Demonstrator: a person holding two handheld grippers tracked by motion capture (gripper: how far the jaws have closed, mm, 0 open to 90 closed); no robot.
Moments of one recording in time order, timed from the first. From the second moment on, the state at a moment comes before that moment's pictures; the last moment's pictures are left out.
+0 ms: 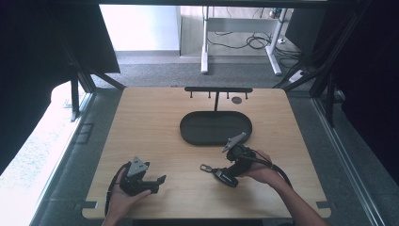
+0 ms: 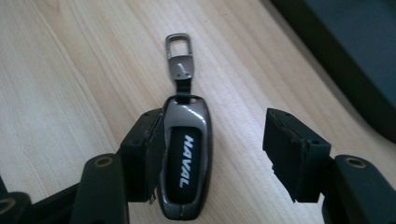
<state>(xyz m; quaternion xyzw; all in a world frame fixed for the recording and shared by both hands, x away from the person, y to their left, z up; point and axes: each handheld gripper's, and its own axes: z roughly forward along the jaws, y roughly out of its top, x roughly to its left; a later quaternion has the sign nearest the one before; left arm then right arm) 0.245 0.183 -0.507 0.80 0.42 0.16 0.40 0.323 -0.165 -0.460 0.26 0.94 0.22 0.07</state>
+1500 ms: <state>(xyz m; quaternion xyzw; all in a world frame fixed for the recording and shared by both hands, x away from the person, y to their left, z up) 0.245 0.180 -0.509 0.81 0.41 0.15 0.39 0.323 -0.145 -0.505 0.25 0.96 0.15 0.04</state>
